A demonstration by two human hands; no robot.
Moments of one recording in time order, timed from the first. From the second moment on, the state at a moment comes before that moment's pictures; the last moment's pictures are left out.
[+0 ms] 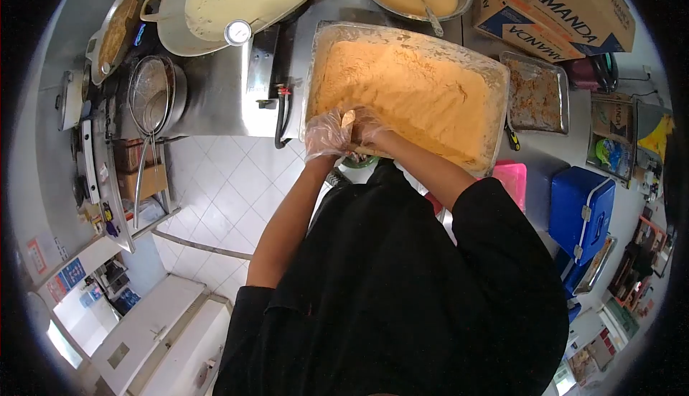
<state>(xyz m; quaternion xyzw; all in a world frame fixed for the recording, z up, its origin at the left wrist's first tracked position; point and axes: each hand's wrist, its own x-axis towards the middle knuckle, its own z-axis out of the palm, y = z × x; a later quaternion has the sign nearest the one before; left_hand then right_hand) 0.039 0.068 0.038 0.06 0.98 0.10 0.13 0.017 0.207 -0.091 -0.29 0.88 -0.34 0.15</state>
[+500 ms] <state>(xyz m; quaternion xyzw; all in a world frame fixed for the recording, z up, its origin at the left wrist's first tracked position) 0.042 0.063 0.026 0.06 0.99 0.11 0.08 -0.018 0.221 -0.025 -0.07 0.77 -0.45 0.44</state>
